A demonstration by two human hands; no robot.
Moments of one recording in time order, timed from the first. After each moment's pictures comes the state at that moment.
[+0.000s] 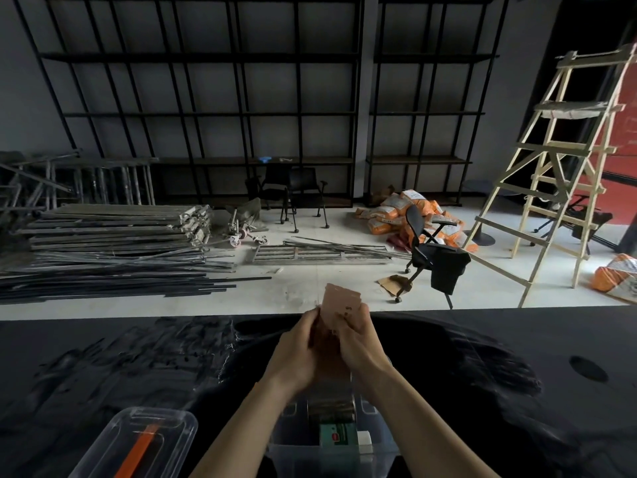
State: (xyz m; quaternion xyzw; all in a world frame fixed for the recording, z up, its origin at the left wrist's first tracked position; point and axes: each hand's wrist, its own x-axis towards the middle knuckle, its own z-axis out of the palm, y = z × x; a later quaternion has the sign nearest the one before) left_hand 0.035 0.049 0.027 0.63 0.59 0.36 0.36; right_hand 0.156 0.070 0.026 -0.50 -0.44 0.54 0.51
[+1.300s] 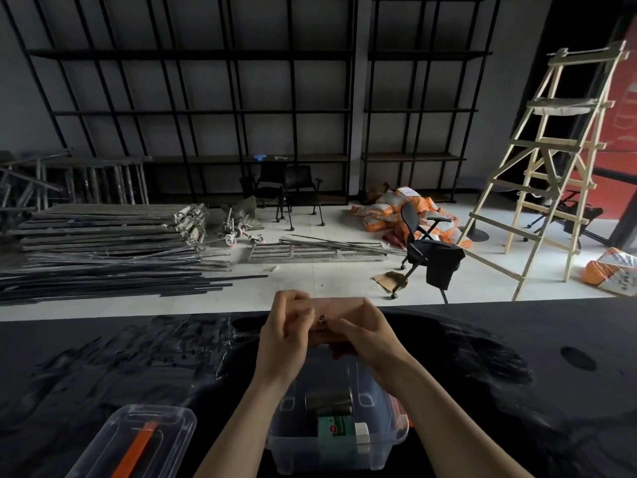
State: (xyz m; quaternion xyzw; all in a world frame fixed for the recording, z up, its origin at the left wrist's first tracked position) left_hand 0.032 0.033 0.039 0.56 0.53 0.55 0.32; right_hand 0.185 0.054 0.041 -0.45 -0.47 0.59 0.49
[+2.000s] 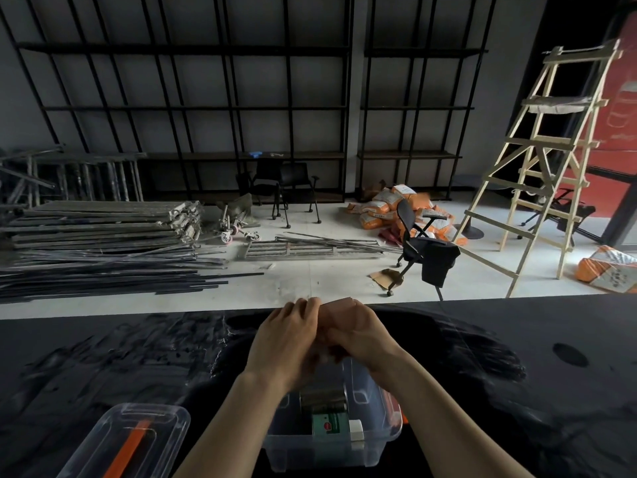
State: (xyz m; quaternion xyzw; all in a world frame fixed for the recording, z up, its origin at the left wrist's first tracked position) left_hand 0.036 0.040 0.047 0.81 0.57 0.12 -0.11; right_hand 0.187 0.061 0.037 -0.45 -0.58 0.53 0.43
